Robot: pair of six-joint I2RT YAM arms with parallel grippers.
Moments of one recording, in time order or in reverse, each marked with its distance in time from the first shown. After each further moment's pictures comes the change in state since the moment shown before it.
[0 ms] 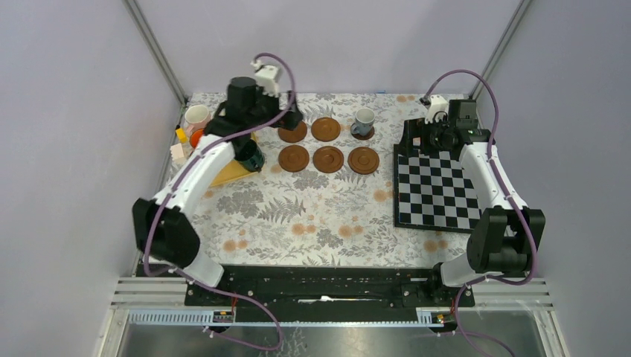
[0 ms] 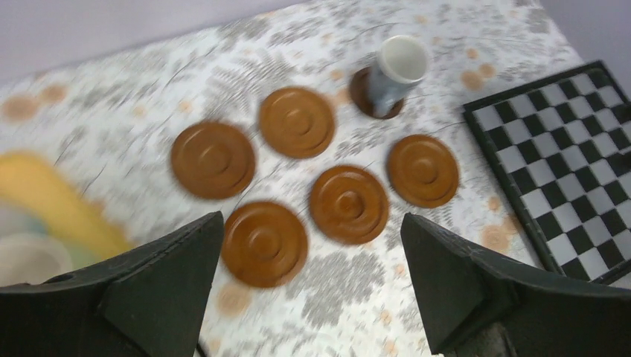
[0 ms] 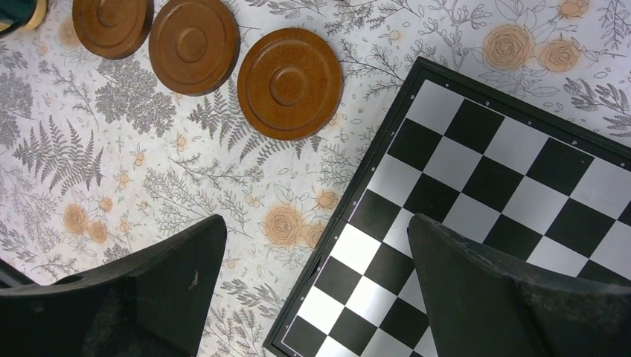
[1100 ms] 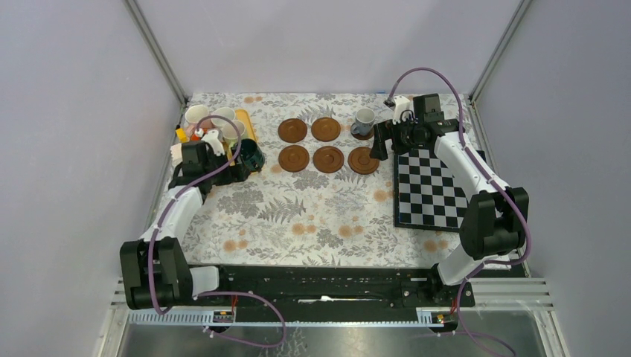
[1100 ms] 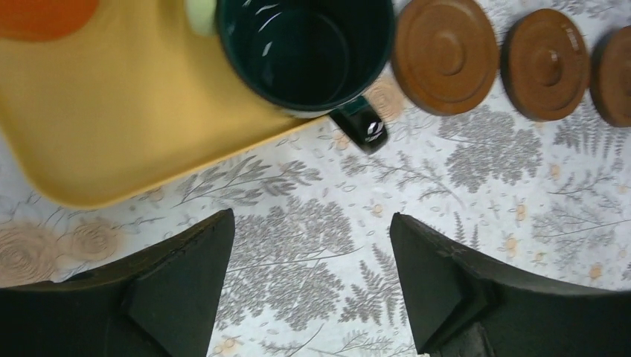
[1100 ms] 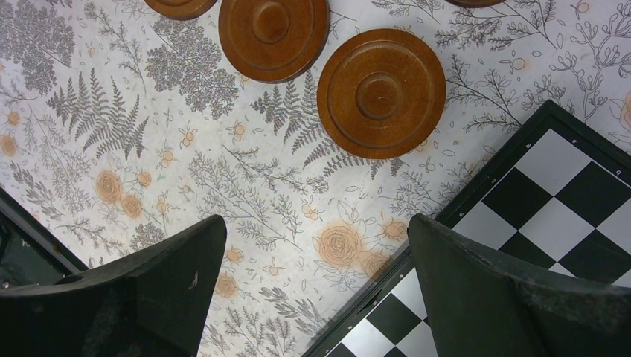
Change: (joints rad) left arm 0.489 -0.356 -0.724 0.024 0.075 -0.047; right arm 0.203 0.127 0.101 -0.041 0.000 -0.002
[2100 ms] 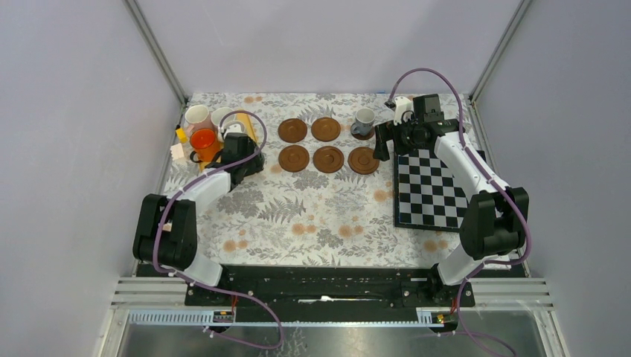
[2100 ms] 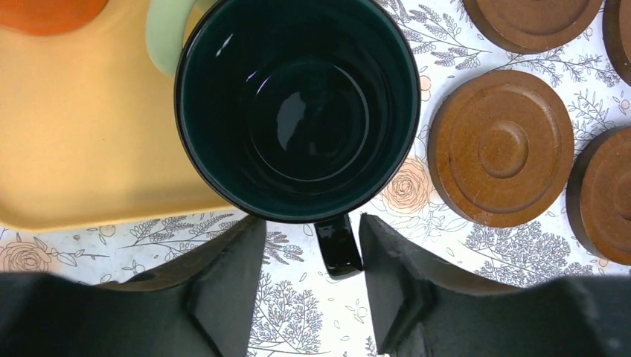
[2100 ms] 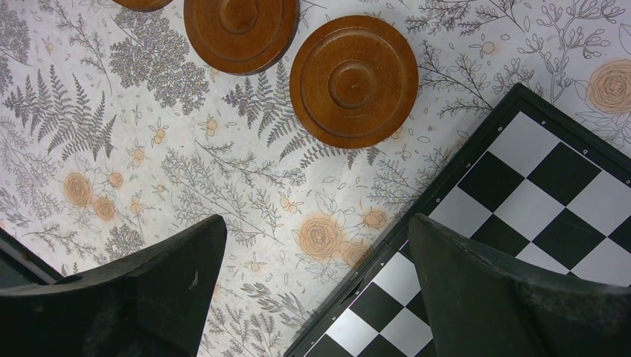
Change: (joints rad) left arm -0.297 0.278 0.094 0.163 -0.502 -0.296; right arm 0.000 0.000 0.000 -0.016 0.071 -0.015
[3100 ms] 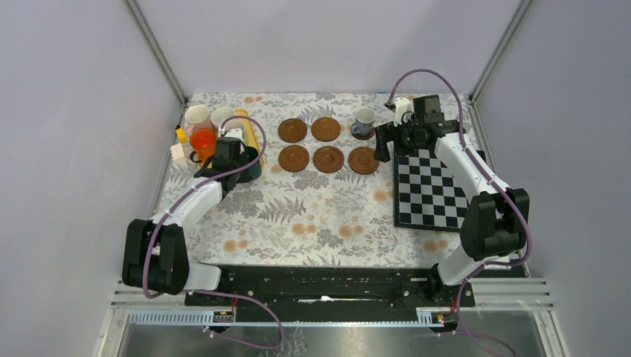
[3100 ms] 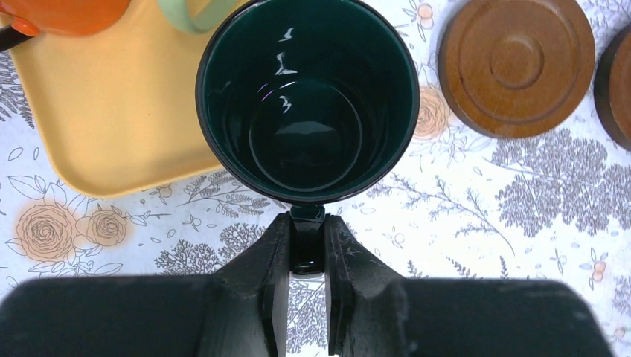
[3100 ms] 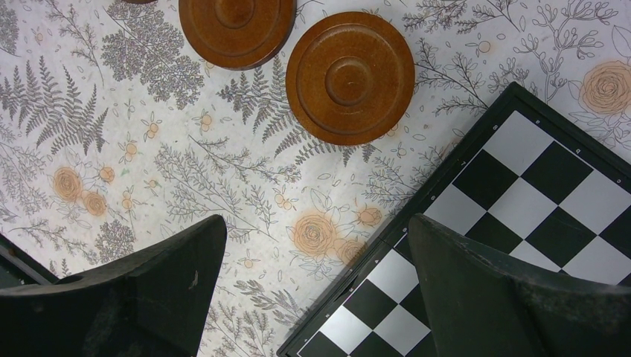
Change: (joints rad) left arm 0.013 -0.166 -0.044 -0.134 0.041 0.182; right arm -0.001 -0.009 -0.011 0.000 0.007 -0.026
